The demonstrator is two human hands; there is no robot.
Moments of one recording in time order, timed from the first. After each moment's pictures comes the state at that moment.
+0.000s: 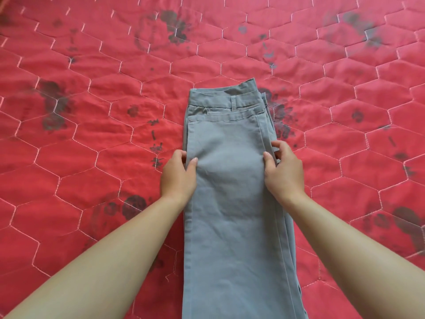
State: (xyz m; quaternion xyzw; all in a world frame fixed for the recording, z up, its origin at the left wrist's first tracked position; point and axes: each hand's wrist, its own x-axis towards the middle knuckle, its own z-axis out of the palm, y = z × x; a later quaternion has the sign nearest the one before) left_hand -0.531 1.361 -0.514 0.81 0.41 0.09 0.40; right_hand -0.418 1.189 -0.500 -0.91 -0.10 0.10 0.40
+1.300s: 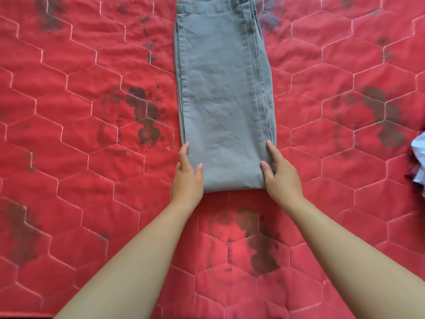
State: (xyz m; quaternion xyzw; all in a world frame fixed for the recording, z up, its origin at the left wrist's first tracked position) left_hand -0.746 1.178 -0.503 0.81 0.42 -0.04 0.41; right_hand -0.632 1.000 -0.517 -0.91 -0.12 0.25 0.30
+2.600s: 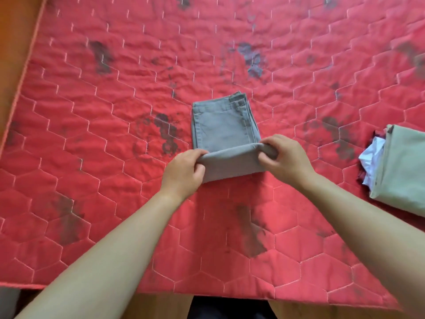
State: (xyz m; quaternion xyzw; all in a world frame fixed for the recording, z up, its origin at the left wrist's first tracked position) left_hand -0.763 1.200 -0.342 0.92 0.23 0.01 0.31; right_hand -0.609 1.008 -0.333 -0.88 -0.34 0.16 0.28
